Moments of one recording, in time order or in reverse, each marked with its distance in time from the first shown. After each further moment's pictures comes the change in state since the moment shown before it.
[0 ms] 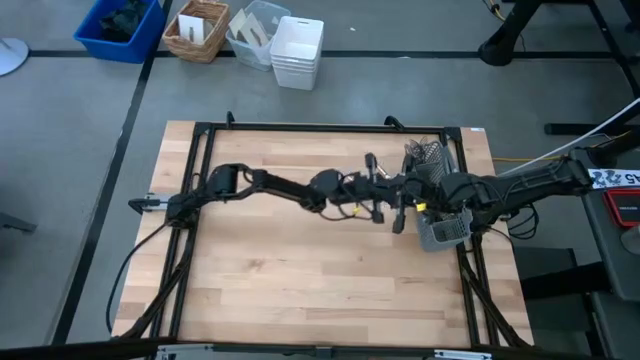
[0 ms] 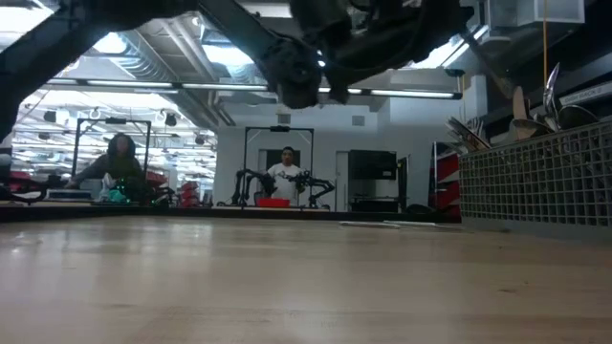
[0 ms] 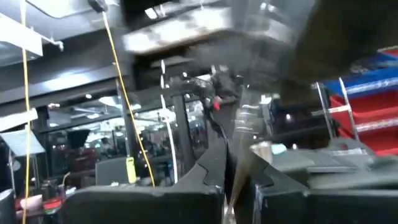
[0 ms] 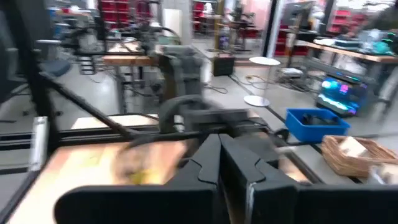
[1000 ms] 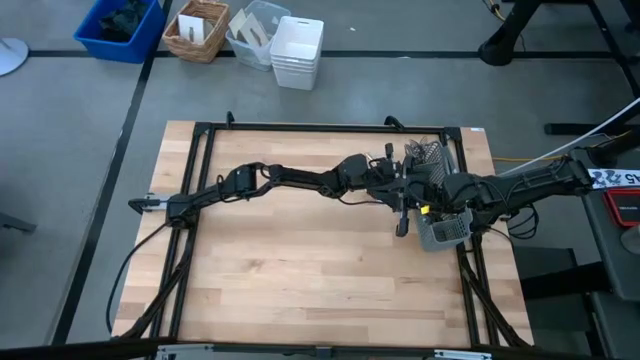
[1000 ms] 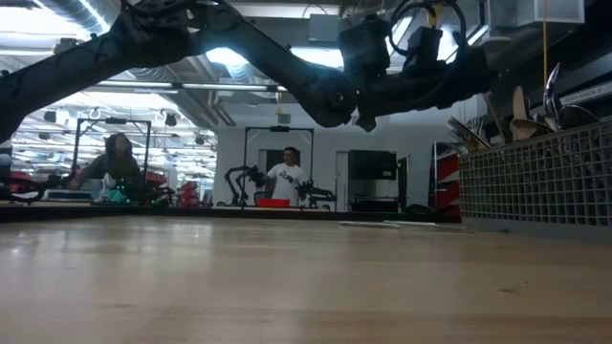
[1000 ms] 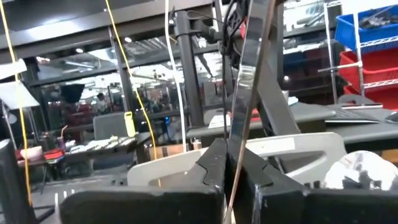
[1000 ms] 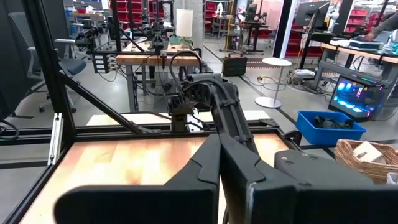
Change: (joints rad) left arm 0.093 0.242 0.414 -0.367 0.067 -0.052; right arm 0.001 -0.016 0.000 -0.016 -0.046 0.000
